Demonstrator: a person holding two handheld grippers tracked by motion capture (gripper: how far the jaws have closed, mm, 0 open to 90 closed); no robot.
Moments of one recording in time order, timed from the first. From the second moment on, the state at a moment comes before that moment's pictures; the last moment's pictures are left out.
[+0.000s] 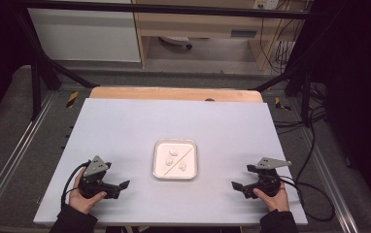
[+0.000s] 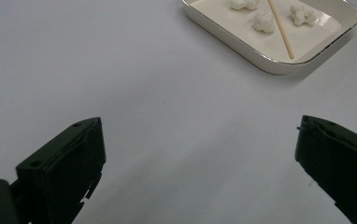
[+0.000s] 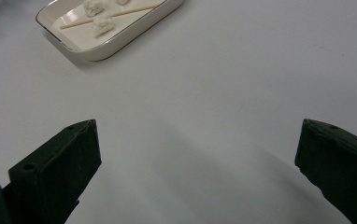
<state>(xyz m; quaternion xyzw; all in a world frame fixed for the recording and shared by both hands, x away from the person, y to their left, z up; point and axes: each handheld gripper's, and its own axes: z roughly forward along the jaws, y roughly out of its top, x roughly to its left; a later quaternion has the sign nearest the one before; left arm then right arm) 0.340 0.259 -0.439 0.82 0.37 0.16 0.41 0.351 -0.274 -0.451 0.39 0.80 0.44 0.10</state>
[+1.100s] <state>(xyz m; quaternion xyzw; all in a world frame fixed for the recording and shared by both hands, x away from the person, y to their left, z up) 0.355 0.200 -0.408 0.84 0.35 0.17 0.38 0.351 -0.274 -0.452 0.39 0.81 0.44 0.10</state>
